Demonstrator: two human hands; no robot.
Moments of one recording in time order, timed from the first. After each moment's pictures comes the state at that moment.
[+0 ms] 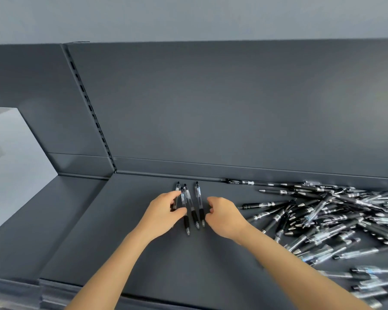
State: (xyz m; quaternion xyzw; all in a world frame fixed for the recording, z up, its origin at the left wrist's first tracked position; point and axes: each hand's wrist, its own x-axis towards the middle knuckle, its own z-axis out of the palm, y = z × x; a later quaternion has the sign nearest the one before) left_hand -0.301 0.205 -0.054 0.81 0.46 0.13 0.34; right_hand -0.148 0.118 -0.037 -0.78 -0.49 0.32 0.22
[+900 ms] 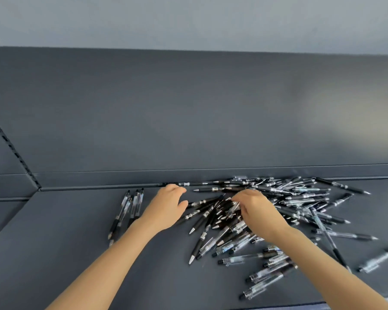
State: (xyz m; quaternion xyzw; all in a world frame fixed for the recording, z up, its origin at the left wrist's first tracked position) left_hand -0.151 0.153 -0.047 0.93 0.31 0.08 0.20; right_hand 0.025 -0.022 -0.032 -0.81 -0.56 0.03 0.15
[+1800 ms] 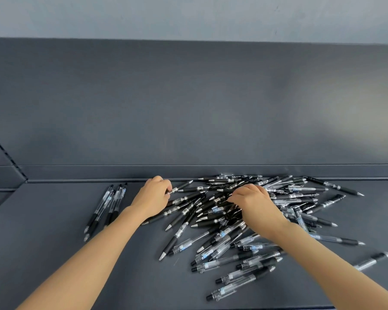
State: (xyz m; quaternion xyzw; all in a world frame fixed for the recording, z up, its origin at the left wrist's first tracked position) left_hand -0.112 0.167 -0.069 0.92 0.37 0.07 0.13; right_hand 0.079 -0.044 -0.041 -0.77 -0.63 -0.05 0.06
